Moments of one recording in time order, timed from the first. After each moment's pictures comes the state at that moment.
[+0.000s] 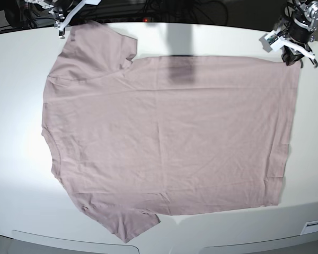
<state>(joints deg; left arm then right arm) 35.0 -37.9 13.6 88.6 35.1 -0.7 13.6 -46.6 46.0 -16.4 109.2 -36.0 20.6 -19.7</state>
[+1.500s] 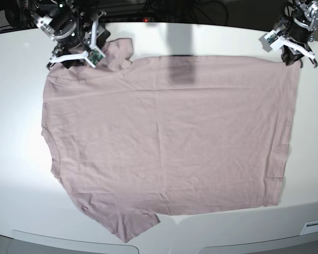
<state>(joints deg) 35.2 -37.9 13.6 88.6 35.1 -0.6 13.3 -34.7 34.4 -11.5 112.6 -5.7 9.5 -42.5</state>
